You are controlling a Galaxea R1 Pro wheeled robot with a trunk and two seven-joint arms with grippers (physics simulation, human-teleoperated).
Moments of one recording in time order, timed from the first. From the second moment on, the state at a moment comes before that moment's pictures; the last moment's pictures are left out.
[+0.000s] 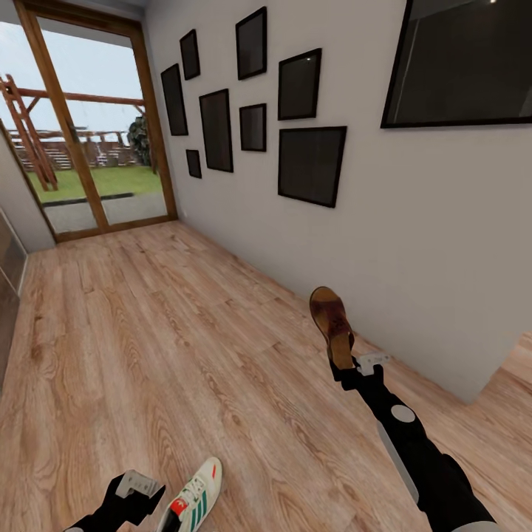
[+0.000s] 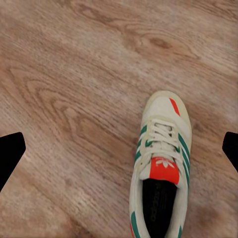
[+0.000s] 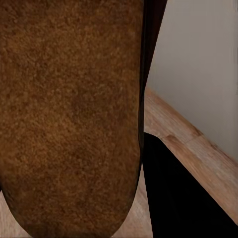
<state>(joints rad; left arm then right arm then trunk) -0.35 0.17 0.22 -0.38 -0.34 -0.31 -0.36 -0.41 -0.11 0.13 -1.17 -0.03 0.13 0.05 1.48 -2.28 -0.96</state>
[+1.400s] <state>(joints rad) -0.35 0.17 0.22 -0.37 -0.34 -0.38 -0.36 -0.41 -0.11 0.12 -1.17 -0.03 0.16 0.05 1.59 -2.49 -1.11</state>
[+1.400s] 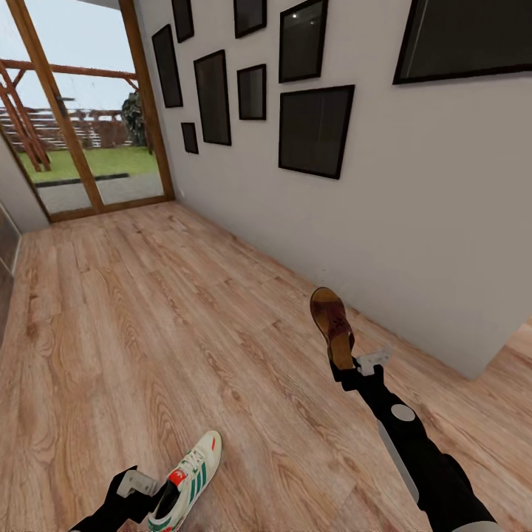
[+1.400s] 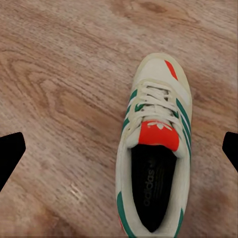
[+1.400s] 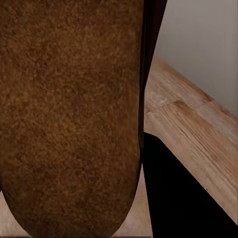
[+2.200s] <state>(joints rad) -0.35 0.17 0.22 -0.37 -0.34 -0.38 -0.36 -0.41 -0.11 0.12 -1.17 -0.03 0.16 0.05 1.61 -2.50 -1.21</state>
